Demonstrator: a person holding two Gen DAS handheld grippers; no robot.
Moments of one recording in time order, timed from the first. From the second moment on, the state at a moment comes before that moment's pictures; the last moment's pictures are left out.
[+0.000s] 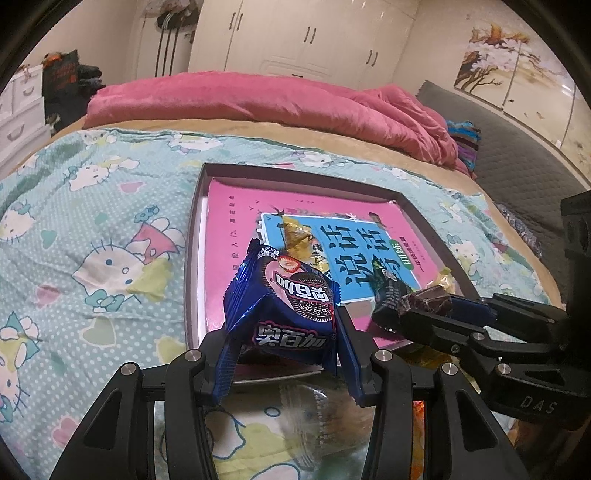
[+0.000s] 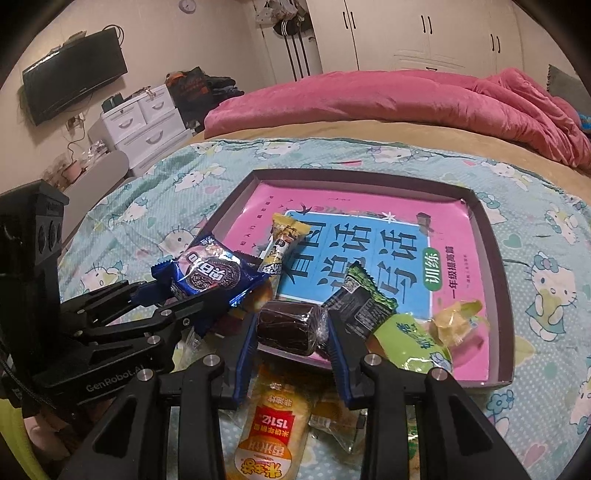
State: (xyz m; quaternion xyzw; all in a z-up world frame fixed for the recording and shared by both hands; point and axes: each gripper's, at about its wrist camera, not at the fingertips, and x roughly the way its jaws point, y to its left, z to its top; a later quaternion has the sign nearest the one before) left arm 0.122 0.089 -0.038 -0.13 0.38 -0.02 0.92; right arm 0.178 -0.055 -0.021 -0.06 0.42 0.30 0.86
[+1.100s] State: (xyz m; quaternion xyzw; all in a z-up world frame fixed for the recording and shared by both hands) left arm 0.125 0.092 -0.043 -0.13 0.39 -0.01 0.91; right arm 0.186 -0.050 -0.044 -0.07 0.44 0.27 0.85
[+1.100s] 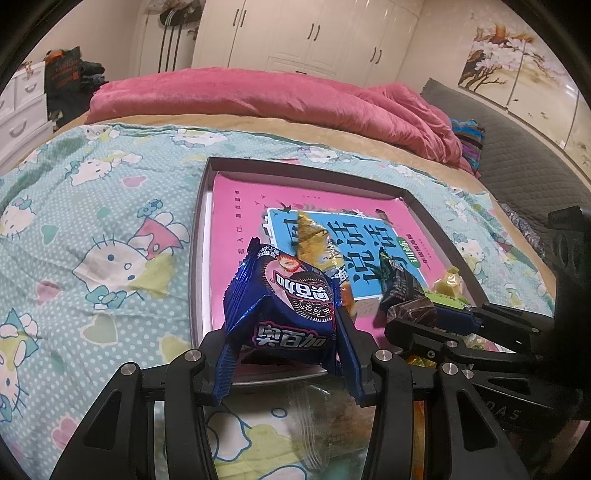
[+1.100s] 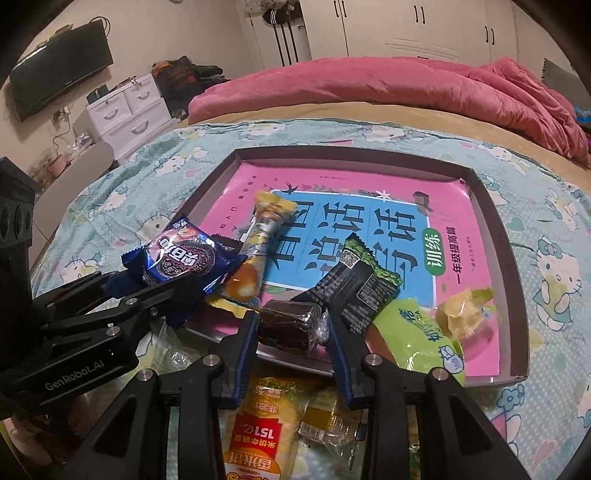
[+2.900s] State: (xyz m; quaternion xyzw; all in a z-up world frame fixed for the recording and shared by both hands) left arm 0.123 0.085 -0.039 -0.12 0.38 -0.03 0.92; right arm 0.180 -0.067 -0.028 -0.05 0.44 0.26 0.86
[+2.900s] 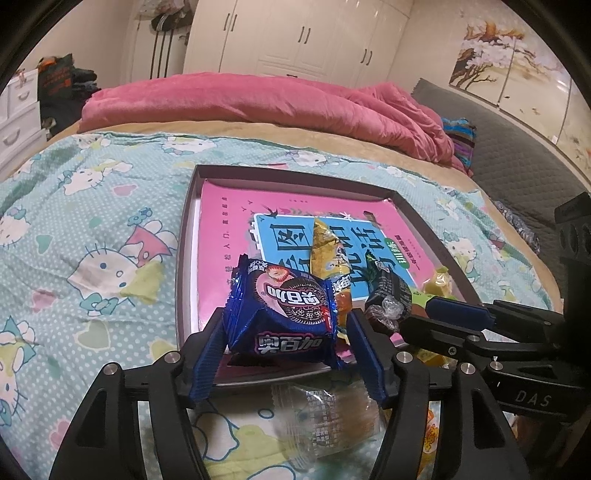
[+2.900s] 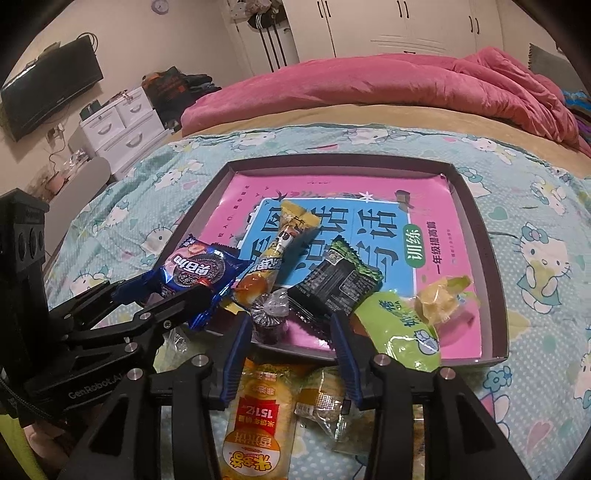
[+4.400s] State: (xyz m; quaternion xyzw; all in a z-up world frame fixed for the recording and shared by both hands) left arm 0.080 0.090 0.012 -0.15 0.32 -0.03 0.93; right arm 0.172 -0.126 0.019 -0.01 0.38 0.21 0.90
